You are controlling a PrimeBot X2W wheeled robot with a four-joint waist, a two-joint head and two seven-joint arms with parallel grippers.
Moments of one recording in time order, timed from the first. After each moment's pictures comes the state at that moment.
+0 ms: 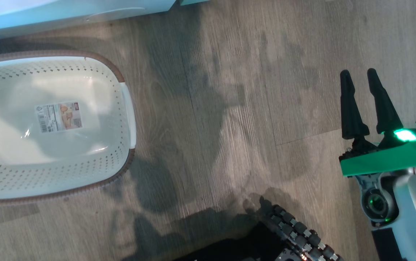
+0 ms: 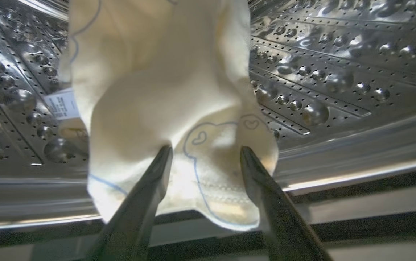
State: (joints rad) left arm -1.33 0.71 -0.34 0.57 -0.46 0.05 0.45; right arm -0.36 -0.05 0.20 0.12 0.49 0.13 -0.25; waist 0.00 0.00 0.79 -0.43
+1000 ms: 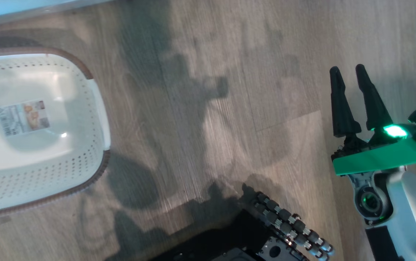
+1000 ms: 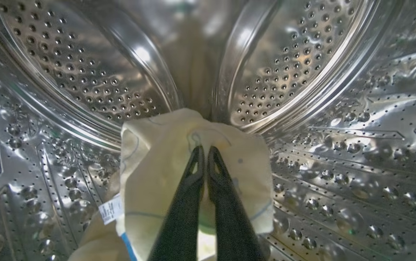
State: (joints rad) left arm -1.59 0.73 -0.36 0.70 -0.35 0.04 0.05; right arm -0.38 -0.04 0.24 0.11 0.54 0.13 -0.25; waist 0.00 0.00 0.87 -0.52
